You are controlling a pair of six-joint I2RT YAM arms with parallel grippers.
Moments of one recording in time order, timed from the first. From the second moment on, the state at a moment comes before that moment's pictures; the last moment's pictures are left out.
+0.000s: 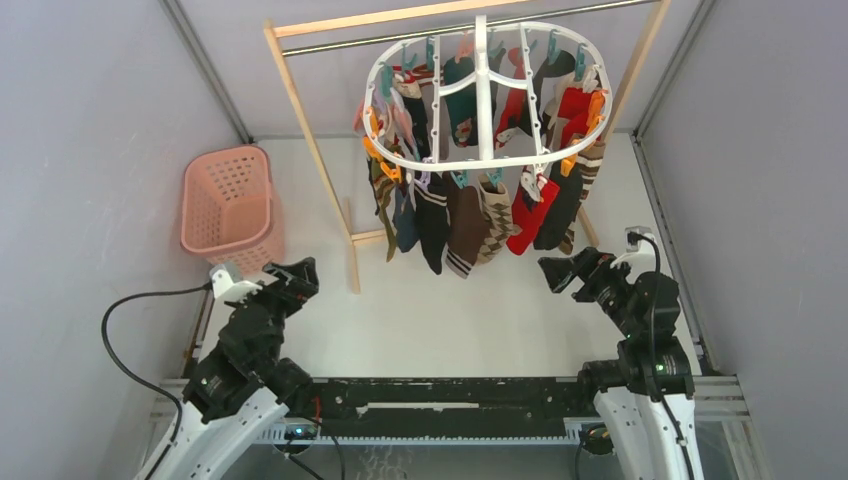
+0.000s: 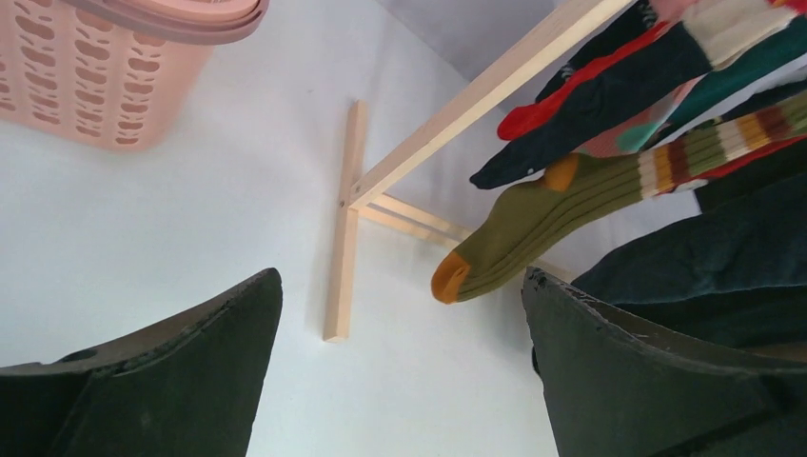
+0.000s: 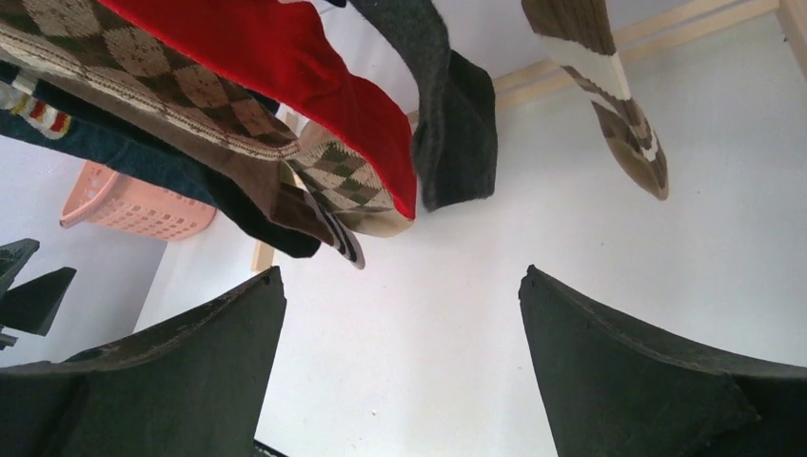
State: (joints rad) left arm -0.65 0.12 0.52 -0.60 -0.73 -0.81; right arm 0.06 0.31 0.59 -0.53 -0.32 0.54
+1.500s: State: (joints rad) left arm -0.64 0.84 0.56 -0.41 -0.59 -0.81; right arm -0.07 0.91 0.74 -0.60 -0.07 0.51
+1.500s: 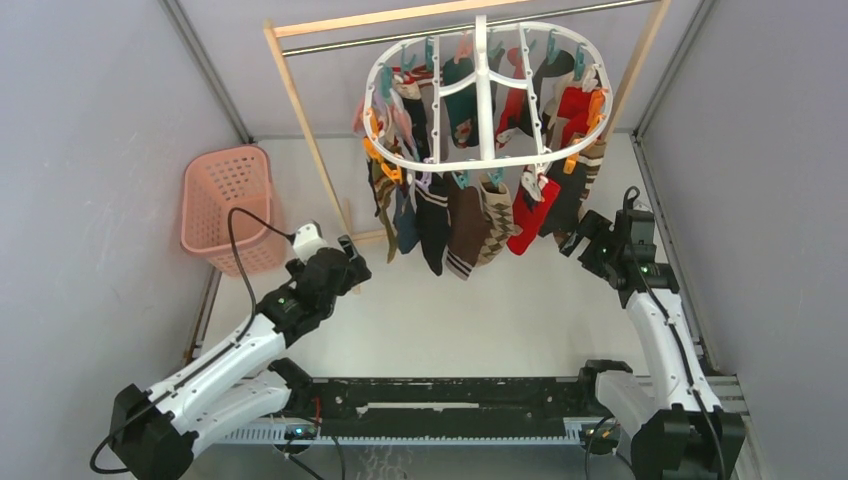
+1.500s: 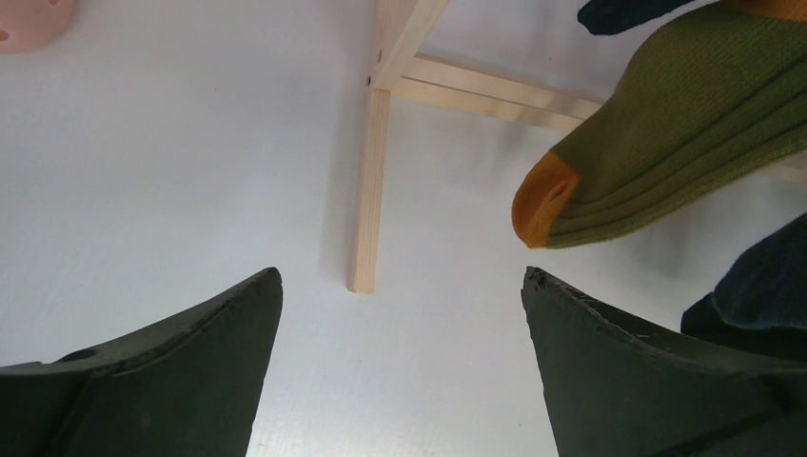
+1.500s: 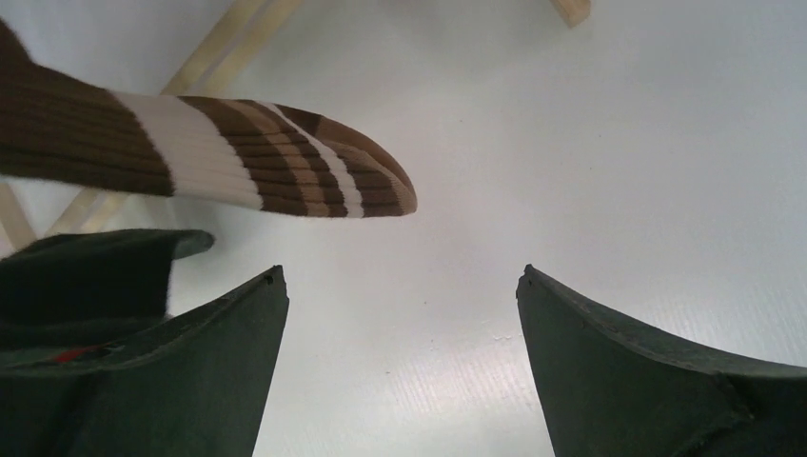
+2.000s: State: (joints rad) left arm -0.58 0.95 0.55 -0.34 -0.54 -0.83; right arm -0.07 1.11 0.74 -0.54 -0.09 0.51
